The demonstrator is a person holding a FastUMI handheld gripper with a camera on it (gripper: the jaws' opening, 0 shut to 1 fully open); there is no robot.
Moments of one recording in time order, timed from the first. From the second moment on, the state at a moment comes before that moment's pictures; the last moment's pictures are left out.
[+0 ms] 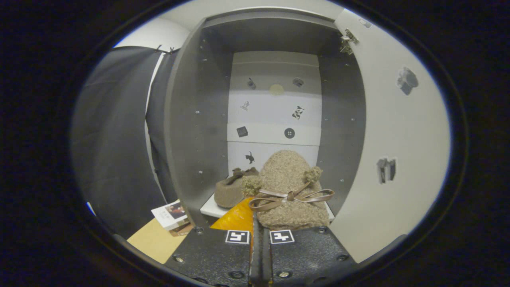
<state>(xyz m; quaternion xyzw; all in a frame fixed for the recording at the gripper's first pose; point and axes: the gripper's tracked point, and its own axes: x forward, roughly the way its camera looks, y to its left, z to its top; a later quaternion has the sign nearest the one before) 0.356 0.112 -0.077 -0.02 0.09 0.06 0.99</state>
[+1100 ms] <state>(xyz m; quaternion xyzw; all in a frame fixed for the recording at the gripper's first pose) 0.565 0.103 -0.180 0.02 0.27 -0.02 0.96</state>
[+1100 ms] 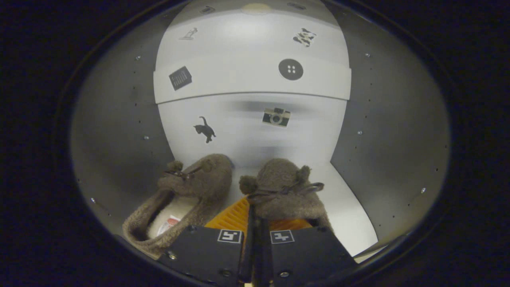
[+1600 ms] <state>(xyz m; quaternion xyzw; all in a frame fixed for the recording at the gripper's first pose) 0.511 0.124 -0.139 0.00 0.23 0.02 0.97</state>
